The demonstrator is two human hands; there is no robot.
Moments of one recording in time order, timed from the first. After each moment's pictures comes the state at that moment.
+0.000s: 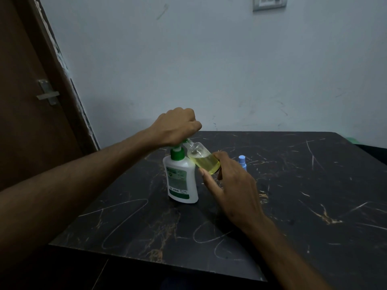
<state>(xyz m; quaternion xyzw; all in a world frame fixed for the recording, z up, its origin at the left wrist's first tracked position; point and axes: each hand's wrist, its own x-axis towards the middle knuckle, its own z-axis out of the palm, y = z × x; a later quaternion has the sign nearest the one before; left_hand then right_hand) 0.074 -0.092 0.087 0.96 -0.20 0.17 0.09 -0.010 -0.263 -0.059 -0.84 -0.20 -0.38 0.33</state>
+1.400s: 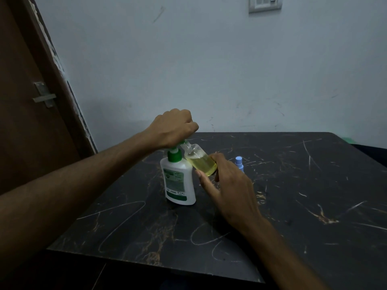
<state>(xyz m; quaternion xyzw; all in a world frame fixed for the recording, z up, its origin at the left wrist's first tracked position) 0.072 -0.094 0.088 0.96 -0.19 0.18 0.10 -0.011 -0.264 -0.058 -0.85 -0.19 -0.37 0.32</state>
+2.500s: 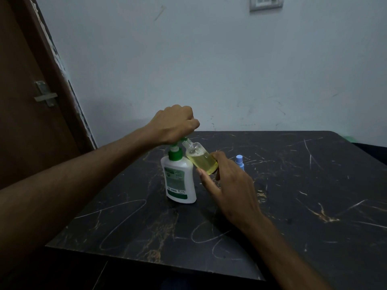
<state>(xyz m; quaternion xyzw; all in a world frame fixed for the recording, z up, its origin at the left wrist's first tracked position) 0.067 -0.098 0.094 0.96 -0.20 0.18 0.07 -0.012 -0.264 -0.057 -0.85 -0.19 -0.37 0.32</state>
